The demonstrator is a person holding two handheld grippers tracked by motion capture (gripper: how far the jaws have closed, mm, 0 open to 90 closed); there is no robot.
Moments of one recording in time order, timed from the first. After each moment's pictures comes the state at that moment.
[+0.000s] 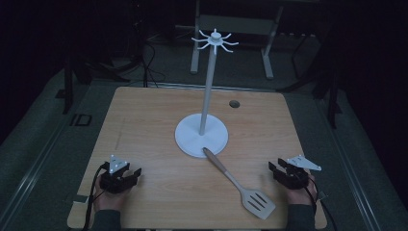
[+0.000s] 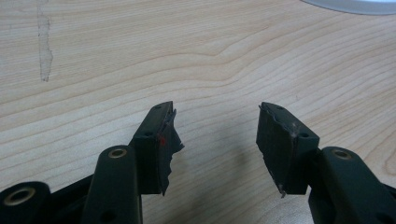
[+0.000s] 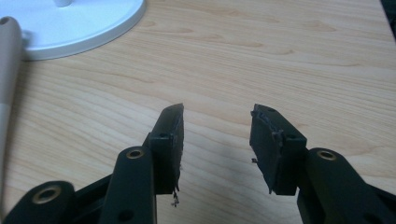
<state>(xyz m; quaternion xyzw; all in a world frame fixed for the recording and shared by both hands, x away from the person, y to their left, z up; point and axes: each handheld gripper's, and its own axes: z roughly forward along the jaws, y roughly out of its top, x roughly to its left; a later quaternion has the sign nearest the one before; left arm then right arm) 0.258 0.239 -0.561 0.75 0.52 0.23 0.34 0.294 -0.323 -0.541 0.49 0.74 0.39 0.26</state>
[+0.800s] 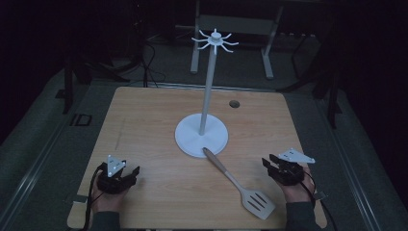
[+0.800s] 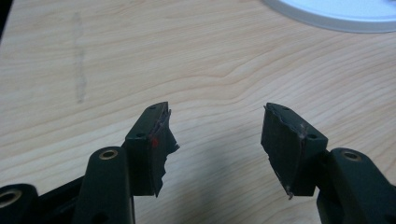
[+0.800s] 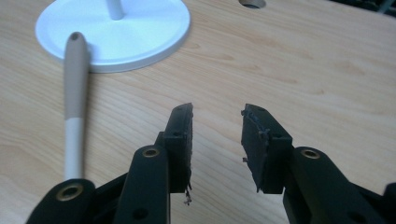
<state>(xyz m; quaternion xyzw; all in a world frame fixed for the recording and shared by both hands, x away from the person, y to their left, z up) 0.249 0.238 -0.549 0.73 0.52 0.28 0.35 0.290 -0.288 -0.496 0.44 0.78 0.37 0.25</state>
